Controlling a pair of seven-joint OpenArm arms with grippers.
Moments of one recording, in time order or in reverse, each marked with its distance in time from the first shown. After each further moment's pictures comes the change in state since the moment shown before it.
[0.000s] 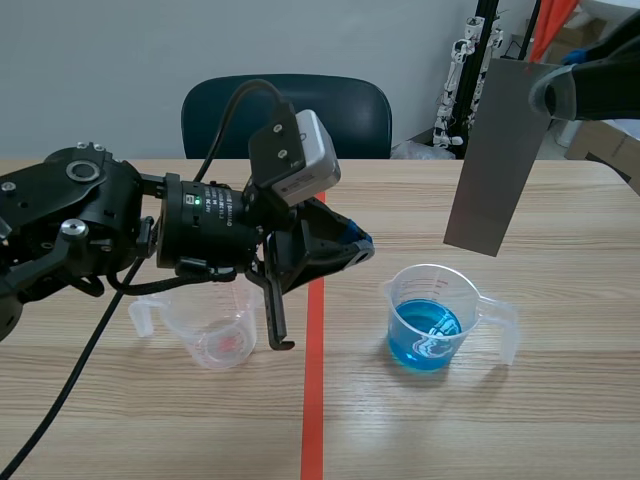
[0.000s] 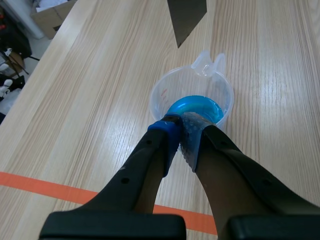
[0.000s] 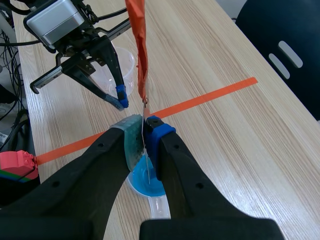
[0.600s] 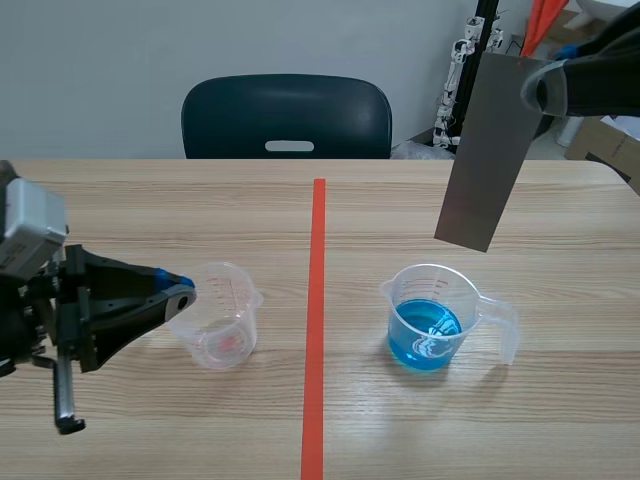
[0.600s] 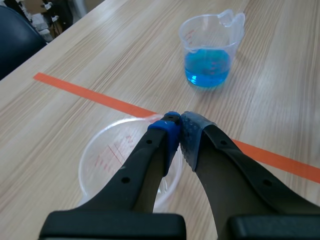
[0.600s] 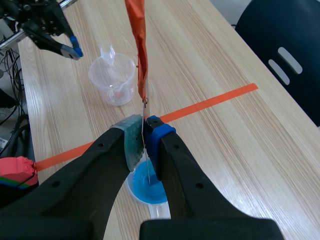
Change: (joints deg) left arm 28.1 -18.1 -22.2 0.2 0.4 0.0 -28.5; right arm 0.0 -1.3 0.0 0.2 -0.5 -0.9 0.6
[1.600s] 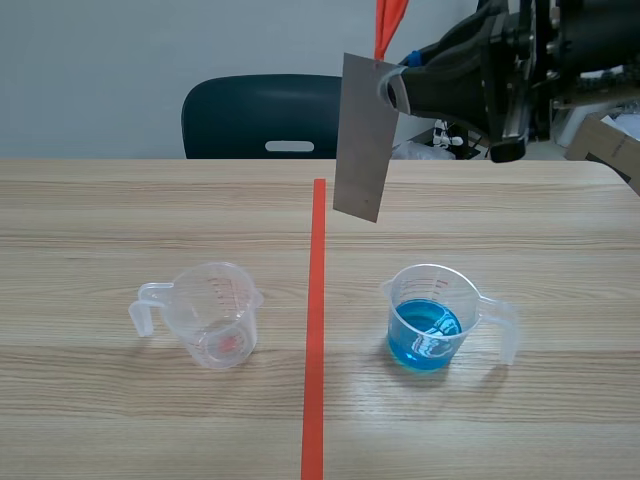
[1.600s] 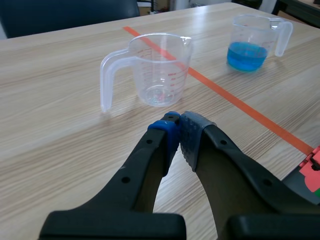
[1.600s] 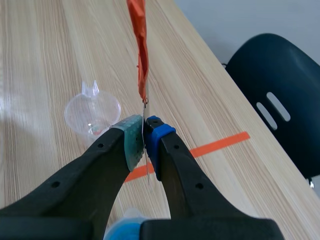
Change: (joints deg) left arm 33.3 11.8 -20.2 -18.7 10.3 11.8 -41.6; right arm 2.6 -23.7 0.0 0.0 -13.9 -11.5 -6.9
